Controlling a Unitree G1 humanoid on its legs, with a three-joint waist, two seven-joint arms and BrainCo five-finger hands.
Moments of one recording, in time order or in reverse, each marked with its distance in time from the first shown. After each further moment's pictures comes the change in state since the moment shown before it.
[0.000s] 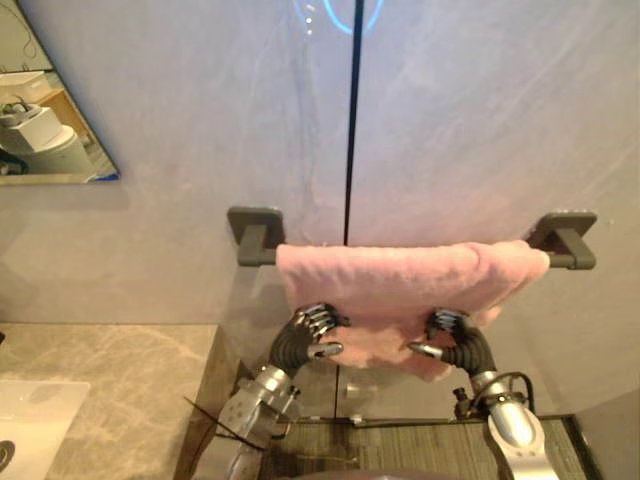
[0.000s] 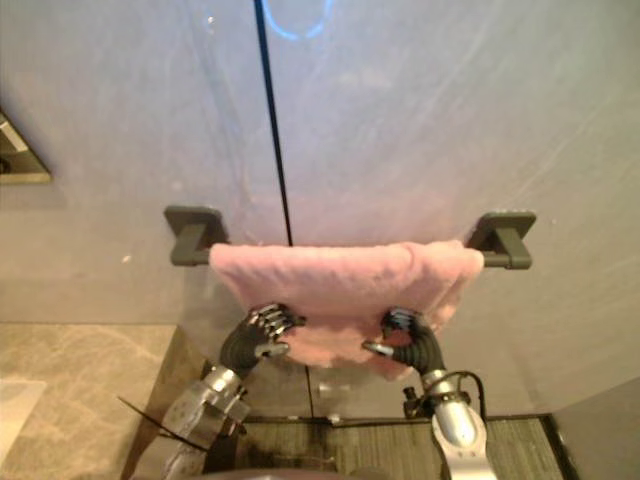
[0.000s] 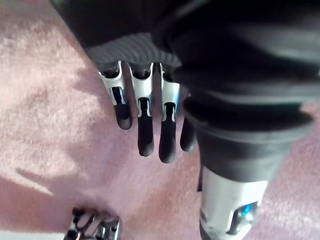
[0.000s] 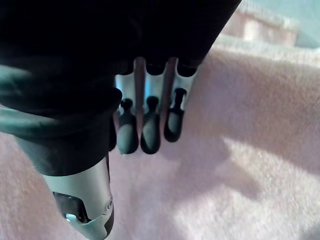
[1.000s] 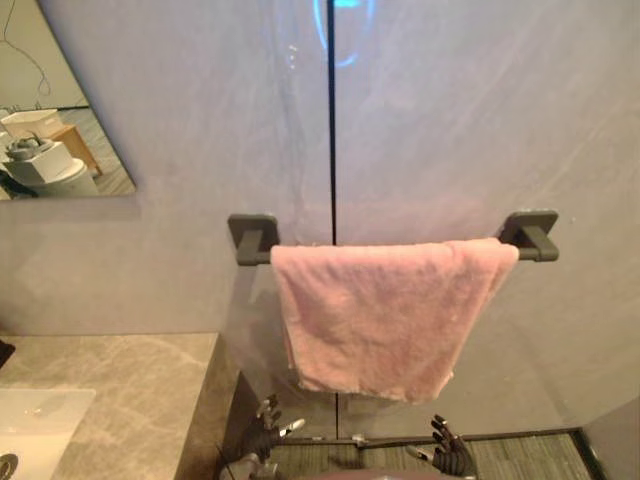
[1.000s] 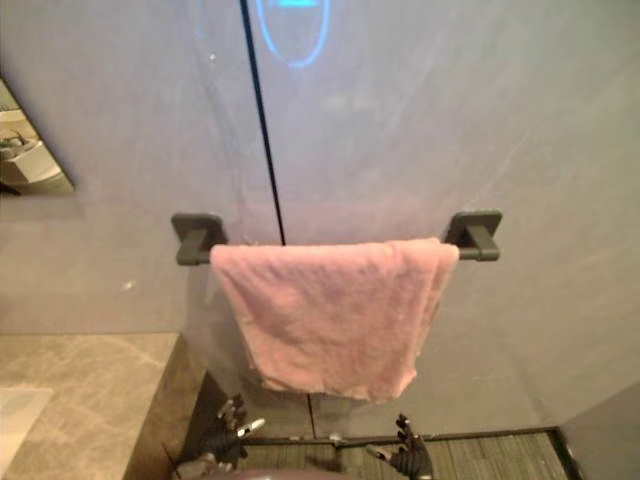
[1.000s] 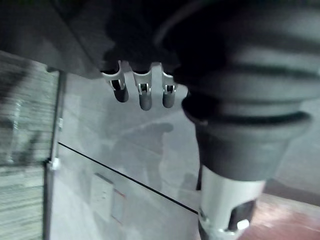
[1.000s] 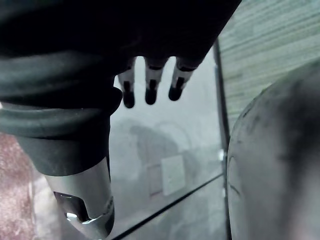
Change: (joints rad) left arm 0.068 -0.154 0.243 0.720 0.385 0.016 0.217; right arm 0.030 0.128 -0.013 0.762 0.013 0.089 -0.066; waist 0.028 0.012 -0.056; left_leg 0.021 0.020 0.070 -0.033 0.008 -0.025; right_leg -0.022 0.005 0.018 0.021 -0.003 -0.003
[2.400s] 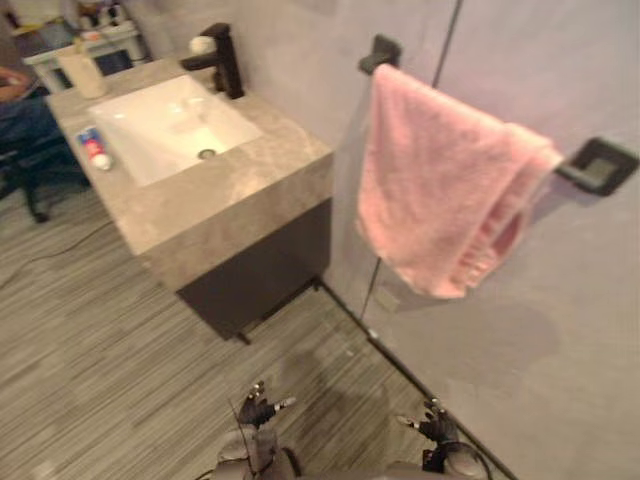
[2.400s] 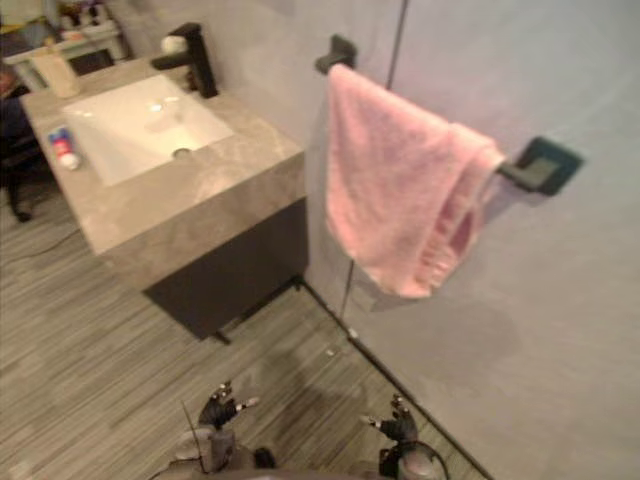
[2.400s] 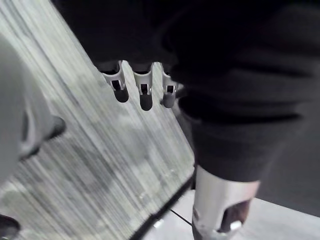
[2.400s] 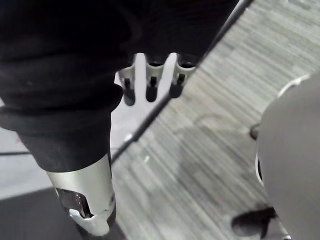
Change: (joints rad) left arm -0.292 0.017 0.114 0.342 0.083 0.036 0.103; right arm -0.316 0.018 -0.043 0.350 -0.014 0.019 -0.101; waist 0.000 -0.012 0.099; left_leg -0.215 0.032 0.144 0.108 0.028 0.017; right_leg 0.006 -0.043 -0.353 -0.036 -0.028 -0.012
